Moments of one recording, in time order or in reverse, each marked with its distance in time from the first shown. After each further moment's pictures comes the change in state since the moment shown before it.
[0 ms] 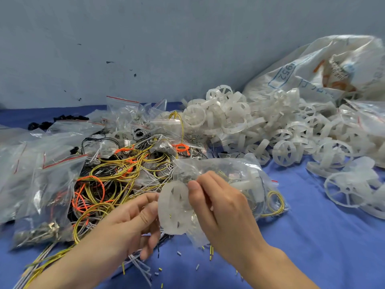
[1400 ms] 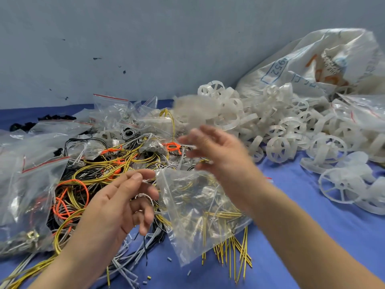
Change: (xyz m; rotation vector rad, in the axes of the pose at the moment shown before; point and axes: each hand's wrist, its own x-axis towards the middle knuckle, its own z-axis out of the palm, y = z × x) left_hand 0.025 0.009 0.007 -0.084 0.162 0.269; right_hand 0.064 0.038 -0.019 0.956 -0.129 0.597
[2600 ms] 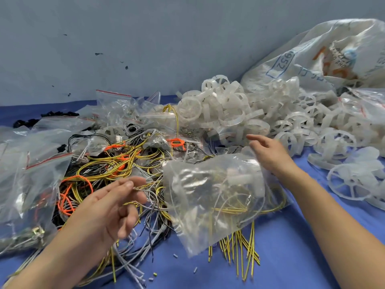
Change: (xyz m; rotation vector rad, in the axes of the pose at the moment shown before) left_hand -0.003 -0.002 -0.029 0.045 0.101 -0.190; right_hand 0.057 0.066 -0.145 -0.744 0.394 0.080
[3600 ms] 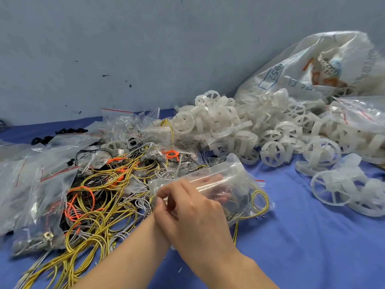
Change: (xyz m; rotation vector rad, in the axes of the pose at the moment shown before) left_hand 0.011 -0.027 0.131 -1.500 0.253 -0.087; right_hand -0.186 -0.124 0.057 -0.198 0.042 -0.631
